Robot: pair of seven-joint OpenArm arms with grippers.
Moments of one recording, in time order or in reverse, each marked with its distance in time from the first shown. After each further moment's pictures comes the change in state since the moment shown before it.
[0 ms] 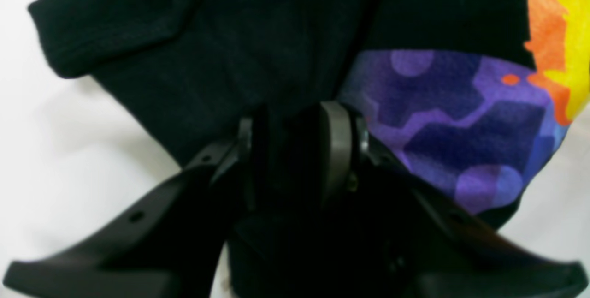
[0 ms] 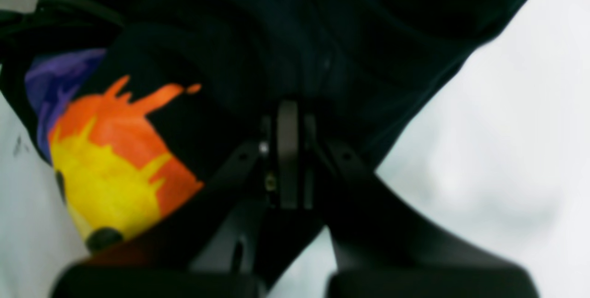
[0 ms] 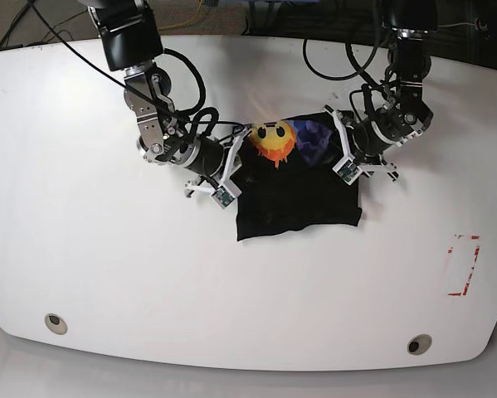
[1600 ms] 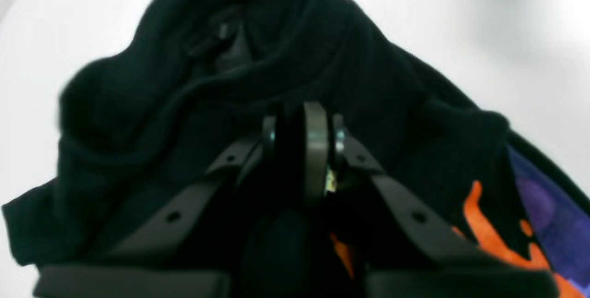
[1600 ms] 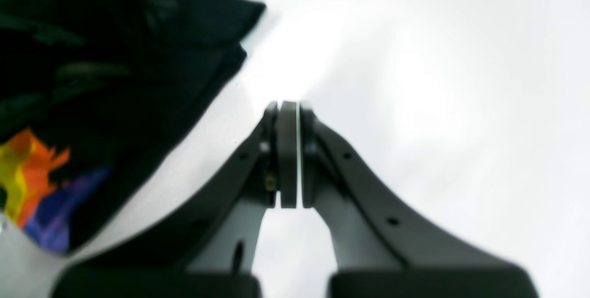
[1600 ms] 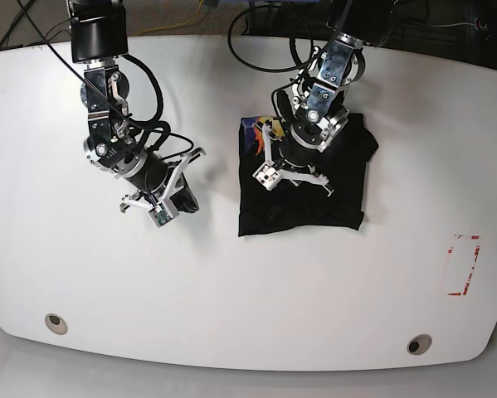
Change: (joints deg) left arm -4.9 10.3 18.7 -10.5 21.9 26.8 -11.1; right arm -2.8 7.0 11.5 11.6 0.5 -4.2 -4.5
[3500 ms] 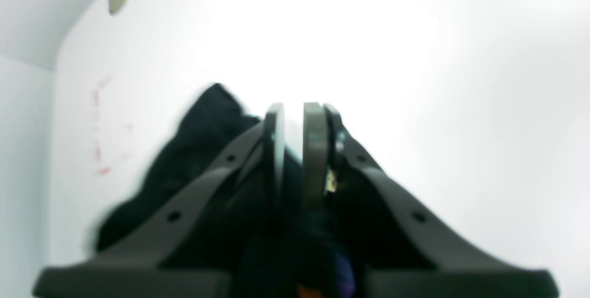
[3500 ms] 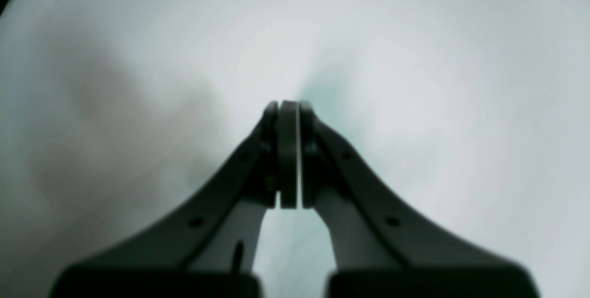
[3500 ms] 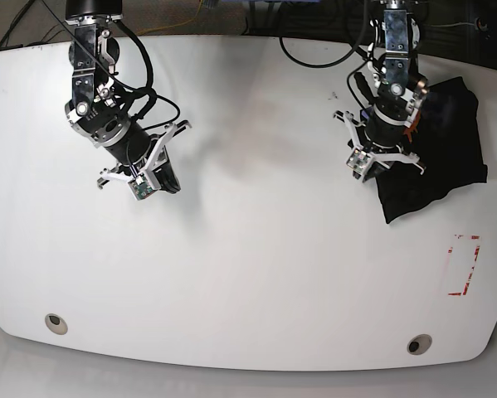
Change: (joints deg) left arm 13.3 -5.2 -22.2 19.9 1.0 -11.1 -1.7; right arm -12.1 -0.2 7.7 17.8 0.0 -0.1 -6.1
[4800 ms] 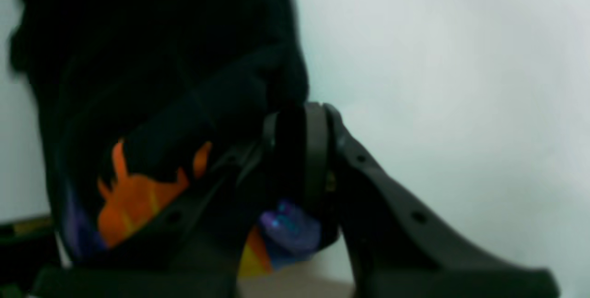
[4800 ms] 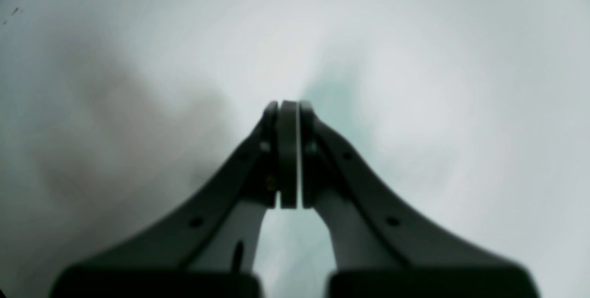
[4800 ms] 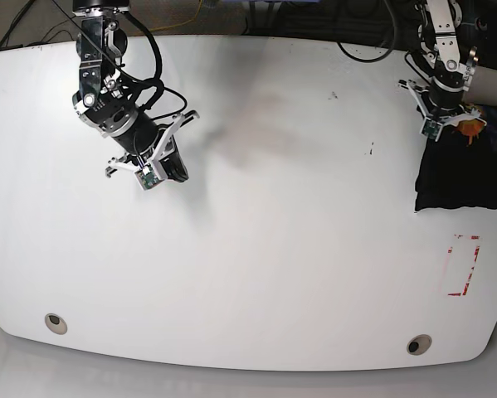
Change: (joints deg) left arm 8.2 -7.2 -16.8 -6.1 -7.0 0.2 1.7; right arm -2.5 -2.3 0.2 0.1 0.3 0.3 0.0
